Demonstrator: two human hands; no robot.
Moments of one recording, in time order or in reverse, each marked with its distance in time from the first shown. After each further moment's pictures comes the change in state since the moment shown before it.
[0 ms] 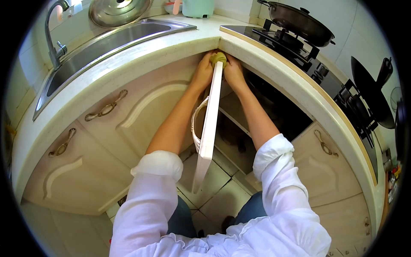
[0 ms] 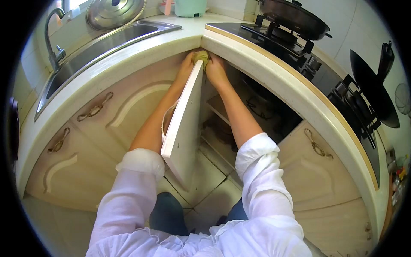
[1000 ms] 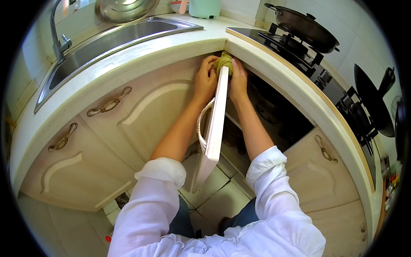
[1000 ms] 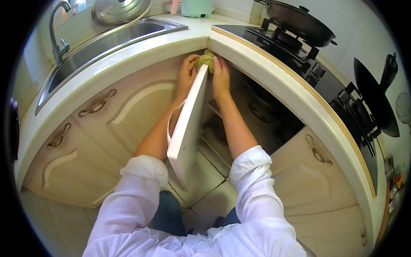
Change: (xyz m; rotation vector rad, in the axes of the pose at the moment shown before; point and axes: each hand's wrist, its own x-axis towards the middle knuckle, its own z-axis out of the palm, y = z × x) left_hand -0.036 0.020 0.004 -0.072 0.184 0.083; right_hand -0.032 -0.018 0.008 0.634 0.189 0.230
